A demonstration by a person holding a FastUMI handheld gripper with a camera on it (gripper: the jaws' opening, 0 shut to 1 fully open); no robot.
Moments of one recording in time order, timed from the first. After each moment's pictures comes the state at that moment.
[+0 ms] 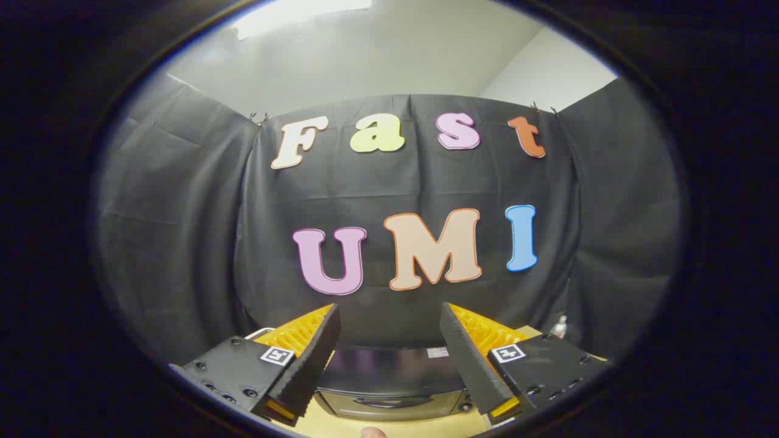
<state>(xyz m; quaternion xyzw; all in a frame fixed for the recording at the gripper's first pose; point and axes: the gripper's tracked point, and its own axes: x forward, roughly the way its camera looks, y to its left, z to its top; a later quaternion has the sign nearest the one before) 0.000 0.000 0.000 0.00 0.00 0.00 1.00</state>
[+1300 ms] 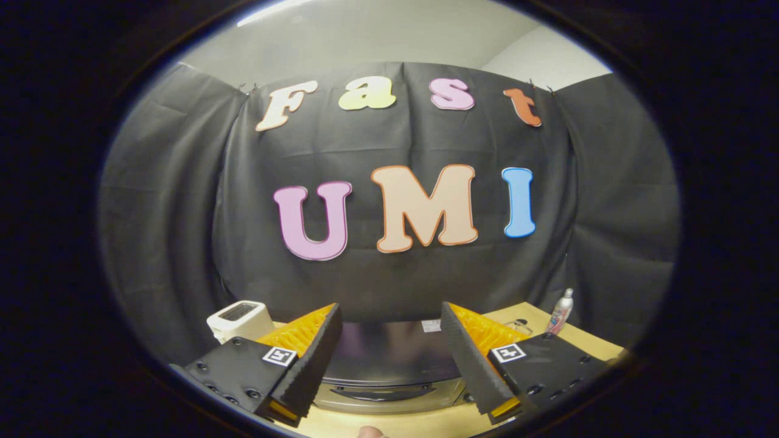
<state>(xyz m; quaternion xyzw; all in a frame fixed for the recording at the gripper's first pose) 0.051 -0.015 -0.131 -0.02 0.06 -0.03 1.00</state>
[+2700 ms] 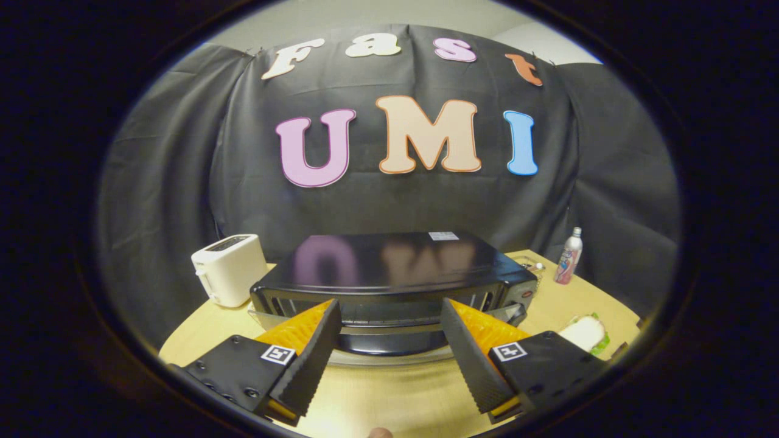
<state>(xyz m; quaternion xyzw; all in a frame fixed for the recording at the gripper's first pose) -0.002 -0.018 -0.280 -0.03 0.16 -0.04 0.99</state>
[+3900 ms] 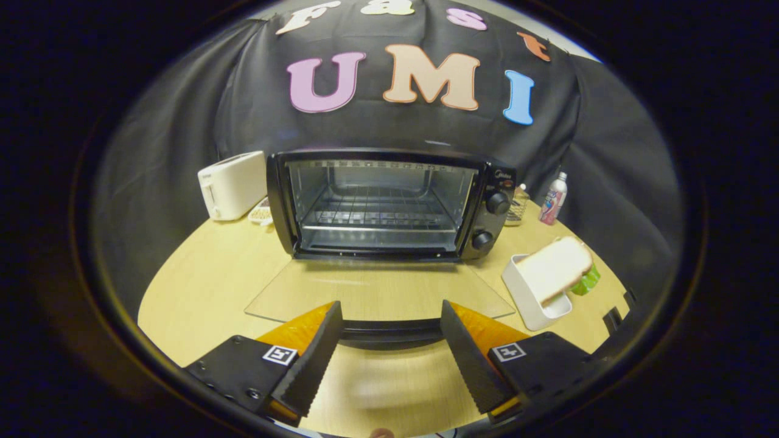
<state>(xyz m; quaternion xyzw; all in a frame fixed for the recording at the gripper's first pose) -0.122 -0.031 -0.389 -0.07 0.32 -0.06 0.94</state>
